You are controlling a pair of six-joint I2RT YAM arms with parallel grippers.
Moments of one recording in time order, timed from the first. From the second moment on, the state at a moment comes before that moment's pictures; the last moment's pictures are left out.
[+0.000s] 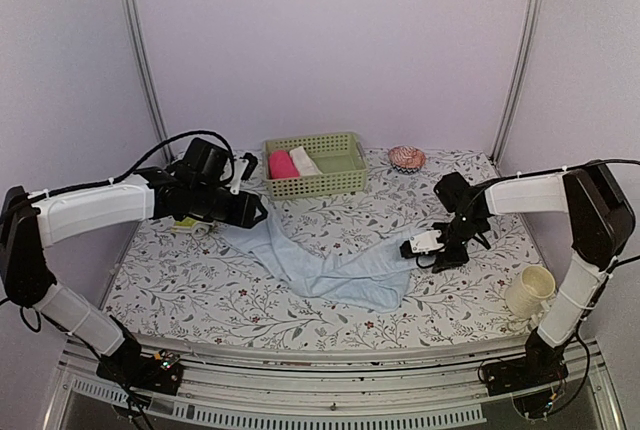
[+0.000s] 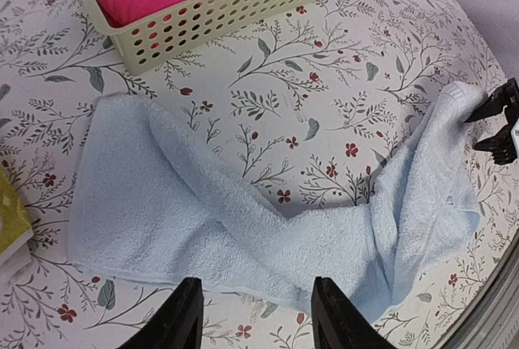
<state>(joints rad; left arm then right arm) -0.59 1.46 1.03 -0.36 0.07 -0.25 0.45 1.74 1.01 -0.61 -0.11 -1.26</state>
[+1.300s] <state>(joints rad) -0.37 1.59 1.05 -0.42 -0.03 -0.31 -0.13 1.72 1.33 -0.59 -0.44 -0.59</state>
